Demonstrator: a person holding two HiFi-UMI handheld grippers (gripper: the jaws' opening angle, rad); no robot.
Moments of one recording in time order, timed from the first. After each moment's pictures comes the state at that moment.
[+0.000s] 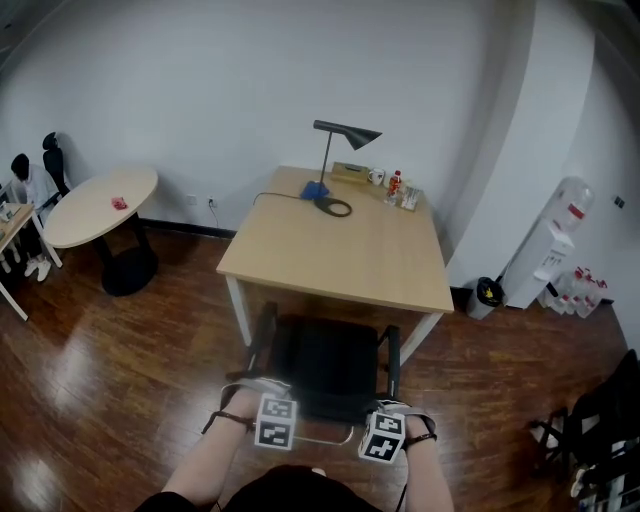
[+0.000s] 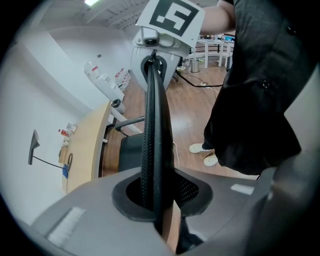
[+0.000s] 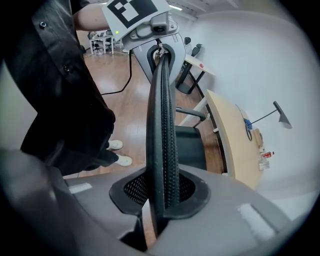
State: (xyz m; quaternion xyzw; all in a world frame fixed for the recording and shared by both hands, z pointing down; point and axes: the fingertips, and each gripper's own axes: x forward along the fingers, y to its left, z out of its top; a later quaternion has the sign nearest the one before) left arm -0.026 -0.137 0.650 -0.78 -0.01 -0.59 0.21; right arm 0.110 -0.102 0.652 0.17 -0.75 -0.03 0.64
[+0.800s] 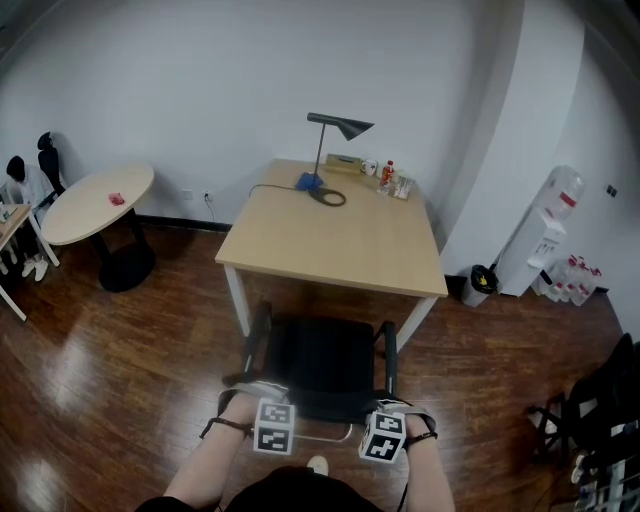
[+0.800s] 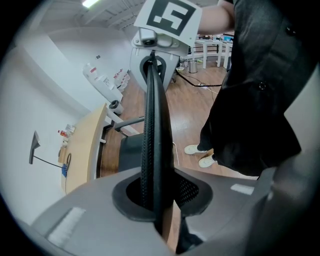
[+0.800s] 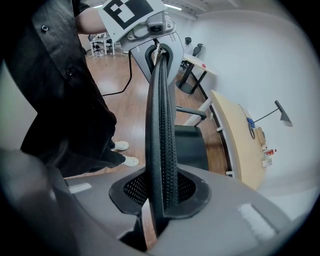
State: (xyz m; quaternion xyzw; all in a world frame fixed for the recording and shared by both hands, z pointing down) left arm -0.037 -0.081 0.648 -0.78 -0.01 -0.59 0.21; right arm 0.099 -0.046 0.651 0.17 -0.75 -0.02 0.64
